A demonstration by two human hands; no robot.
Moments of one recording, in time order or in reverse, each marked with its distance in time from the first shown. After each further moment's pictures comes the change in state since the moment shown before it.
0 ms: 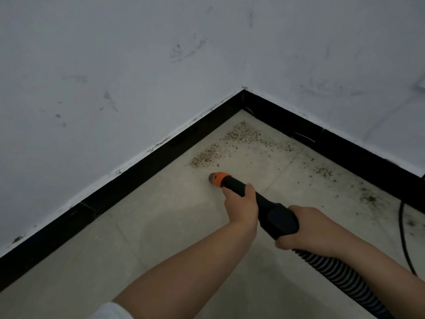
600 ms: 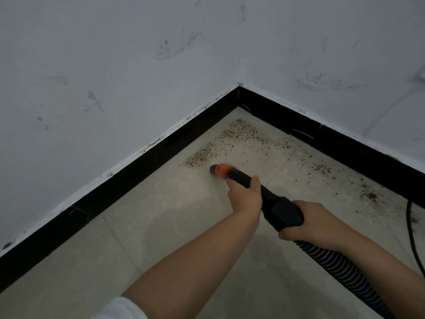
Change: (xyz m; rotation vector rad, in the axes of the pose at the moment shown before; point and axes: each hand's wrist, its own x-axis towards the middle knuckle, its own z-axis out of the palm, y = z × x) left_hand 0.013 0.004 0.027 0.044 -0.026 0.017; right_hand 0.017 0.028 -0.007 0.097 0.043 -0.011
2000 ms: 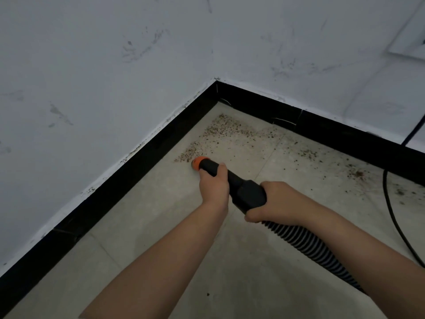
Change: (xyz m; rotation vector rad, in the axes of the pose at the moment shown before) left_hand 0.019 0.015 -0.022 -0.037 0.041 0.080; right_hand 0.017 -0.036 0.005 0.020 -0.001 -0.034
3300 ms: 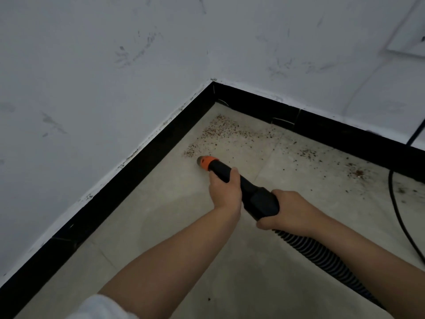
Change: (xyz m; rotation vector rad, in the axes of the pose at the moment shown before) left_hand -0.002 -0.013 0.021 0.052 -0.017 0.058; right_hand 0.000 0.032 0.005 0.099 0.051 0.039
